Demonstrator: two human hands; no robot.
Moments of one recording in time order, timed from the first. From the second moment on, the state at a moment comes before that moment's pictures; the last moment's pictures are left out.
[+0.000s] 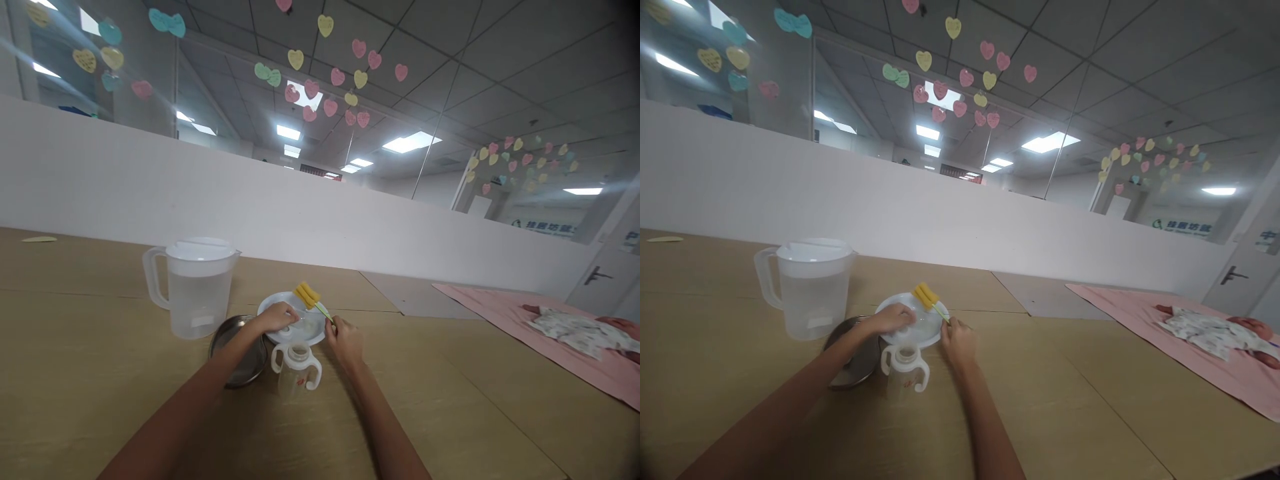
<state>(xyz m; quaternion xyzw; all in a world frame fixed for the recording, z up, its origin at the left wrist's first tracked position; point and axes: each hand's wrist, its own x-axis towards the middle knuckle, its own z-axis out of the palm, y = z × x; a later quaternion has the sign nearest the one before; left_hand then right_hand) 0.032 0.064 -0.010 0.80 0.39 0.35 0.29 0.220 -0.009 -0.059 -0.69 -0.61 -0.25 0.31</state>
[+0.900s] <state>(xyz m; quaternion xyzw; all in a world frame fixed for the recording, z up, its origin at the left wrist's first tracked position) 0.025 0.038 0.053 0.75 0.24 0.54 0.28 0.214 -0.015 -0.057 -0.46 -0.69 -0.37 0.43</state>
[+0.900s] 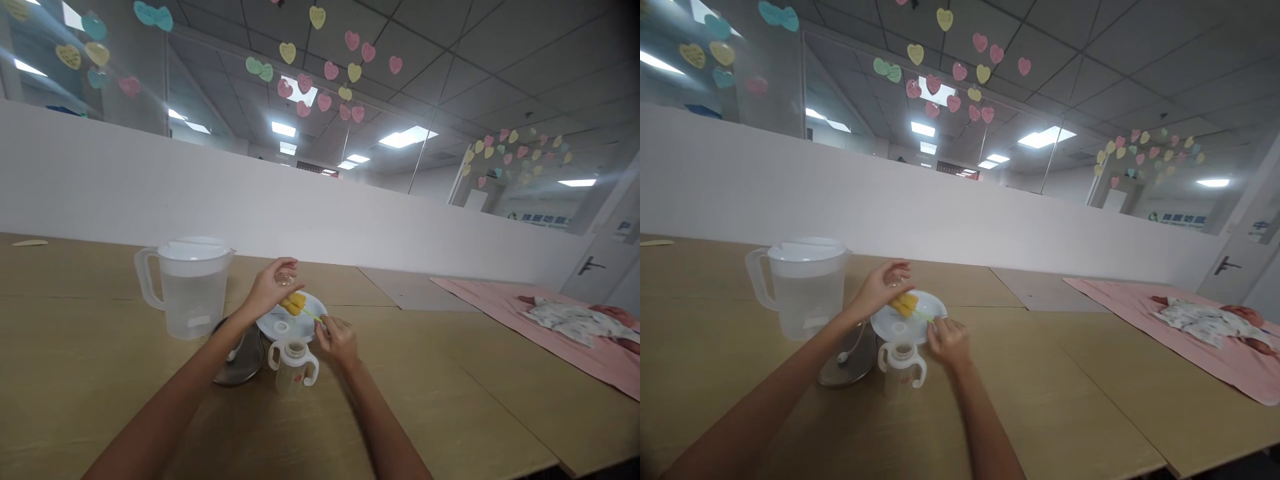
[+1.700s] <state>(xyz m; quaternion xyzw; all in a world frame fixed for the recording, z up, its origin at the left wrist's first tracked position) 0.010 -0.008 0.084 0.86 0.29 0.32 0.26 0.218 -0.020 -0.057 -0.41 -0.68 -0.39 0.46</state>
